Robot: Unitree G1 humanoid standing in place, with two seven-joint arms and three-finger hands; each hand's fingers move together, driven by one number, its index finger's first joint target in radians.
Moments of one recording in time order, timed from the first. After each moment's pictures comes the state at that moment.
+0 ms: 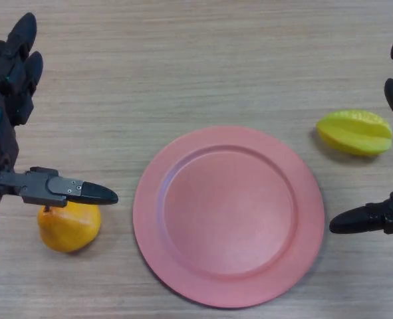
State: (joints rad) left arm -0.09 0.31 0.21 -0.47 -0.10 0.24 -0.16; right arm -0.01 -0.26 -0.16 -0.63 0.04 0.41 0.21
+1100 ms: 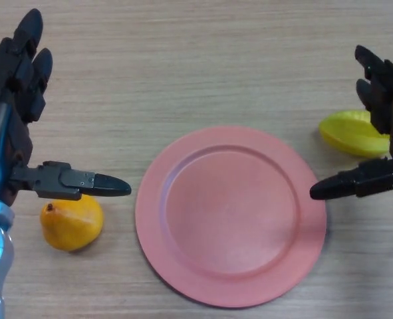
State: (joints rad) left arm -0.11 0.28 0.17 -0.46 -0.15 0.24 -0.09; right arm -0.29 -0.31 -0.08 -0.04 -0.04 0.21 0.19
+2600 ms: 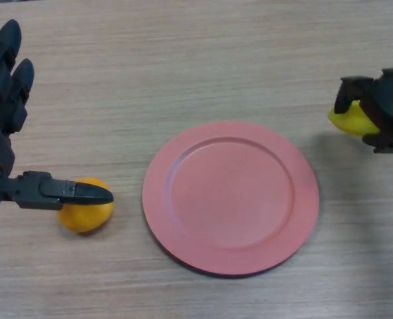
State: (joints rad) left arm -0.06 0.30 0.23 -0.47 -0.19 0.24 -0.11; right arm -0.66 -0.47 0.07 0.73 -1.06 -0.29 -0.13
